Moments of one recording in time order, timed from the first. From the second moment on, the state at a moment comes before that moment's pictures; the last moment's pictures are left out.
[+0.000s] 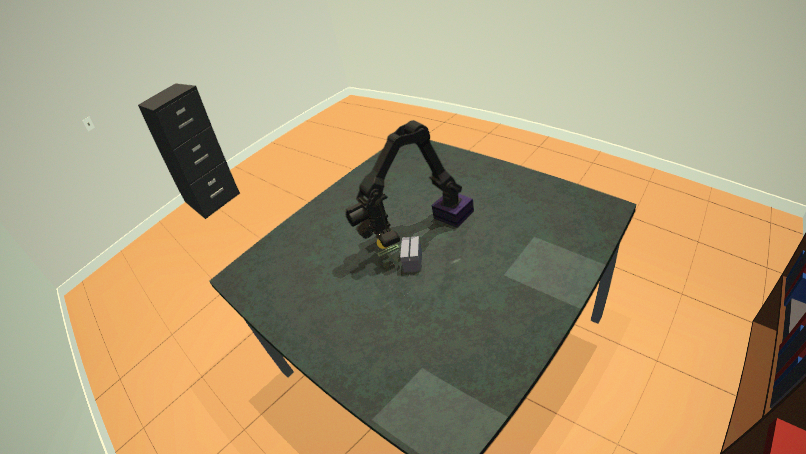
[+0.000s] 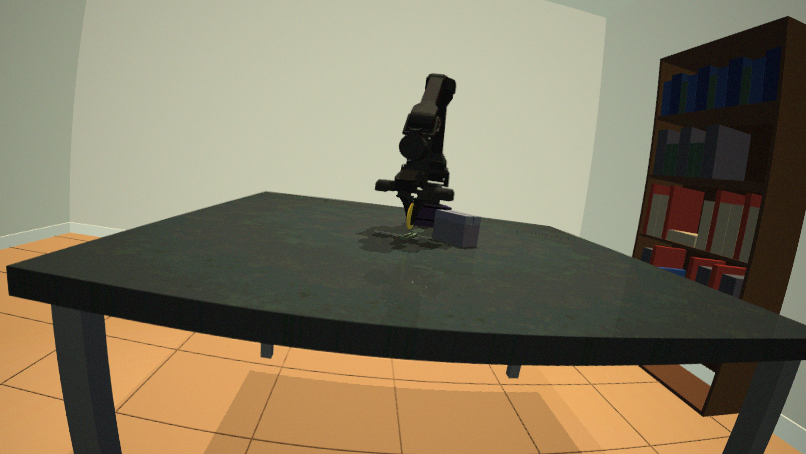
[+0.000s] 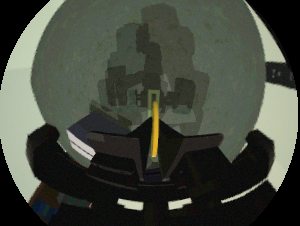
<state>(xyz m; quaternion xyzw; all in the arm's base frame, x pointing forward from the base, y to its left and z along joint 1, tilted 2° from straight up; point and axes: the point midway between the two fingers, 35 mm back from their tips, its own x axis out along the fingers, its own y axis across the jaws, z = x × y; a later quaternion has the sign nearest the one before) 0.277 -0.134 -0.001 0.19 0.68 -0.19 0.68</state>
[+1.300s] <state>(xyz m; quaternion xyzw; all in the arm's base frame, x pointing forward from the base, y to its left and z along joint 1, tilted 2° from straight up) 0.275 -0.135 0.072 0.10 0.70 -0.10 0.70</state>
